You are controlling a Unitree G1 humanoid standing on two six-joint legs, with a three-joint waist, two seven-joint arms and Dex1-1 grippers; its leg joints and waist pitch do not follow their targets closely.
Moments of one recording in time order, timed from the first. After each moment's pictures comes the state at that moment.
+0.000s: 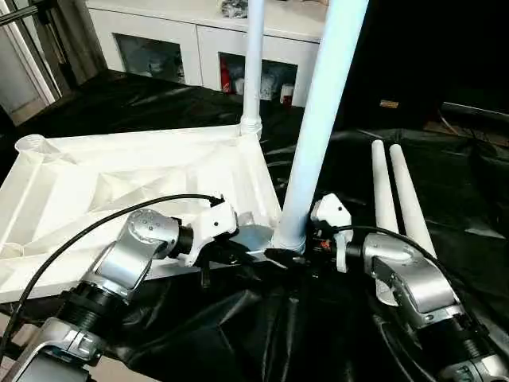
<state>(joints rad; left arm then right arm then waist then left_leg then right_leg) -0.48 0.44 -0.34 0.30 -0.01 0.25 -1.20 -0.34 -0.33 0.21 0.21 0.19 0.30 0.95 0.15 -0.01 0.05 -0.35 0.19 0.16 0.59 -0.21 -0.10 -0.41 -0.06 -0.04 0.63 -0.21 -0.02</state>
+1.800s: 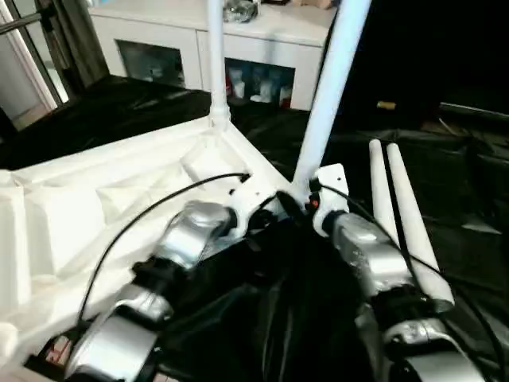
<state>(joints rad) -0.65 0.19 -0.29 0.60 0.08 0.29 -0.82 -0.50 -0.12 0.07 0.54 0.11 0.20 0.48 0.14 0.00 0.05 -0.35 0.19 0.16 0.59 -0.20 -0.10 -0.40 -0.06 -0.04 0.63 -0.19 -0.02</state>
